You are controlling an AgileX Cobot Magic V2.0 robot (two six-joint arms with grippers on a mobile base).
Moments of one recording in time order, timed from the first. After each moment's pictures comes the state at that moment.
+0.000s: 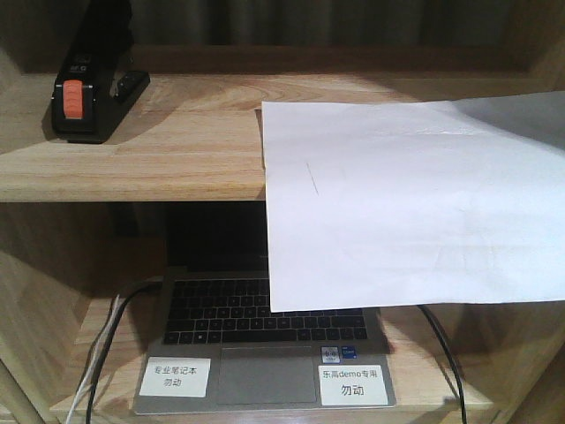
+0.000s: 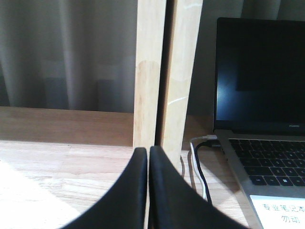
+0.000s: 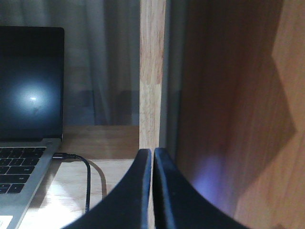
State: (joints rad) left arm 0.04 -0.01 0.03 -0.03 0.19 -0.04; right arm -0.05 -0.01 0.03 -0.07 0.14 0.06
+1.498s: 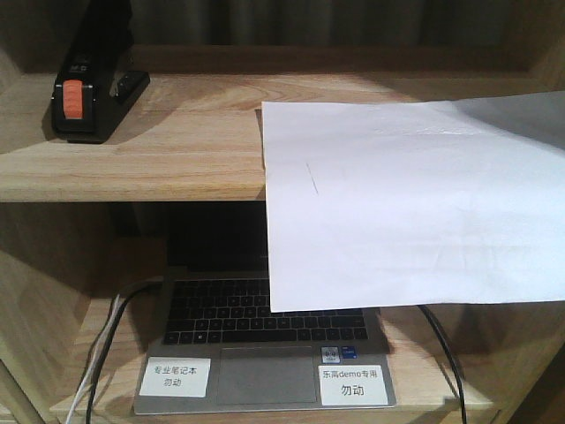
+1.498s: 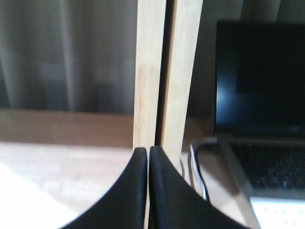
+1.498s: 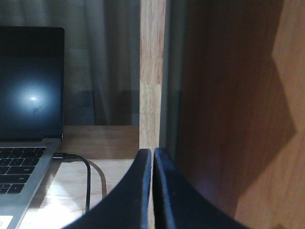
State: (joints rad) left arm 0.04 -0.01 0.03 -0.03 0.16 -0.04; right arm -0.05 -0.01 0.03 -0.07 0.14 0.06
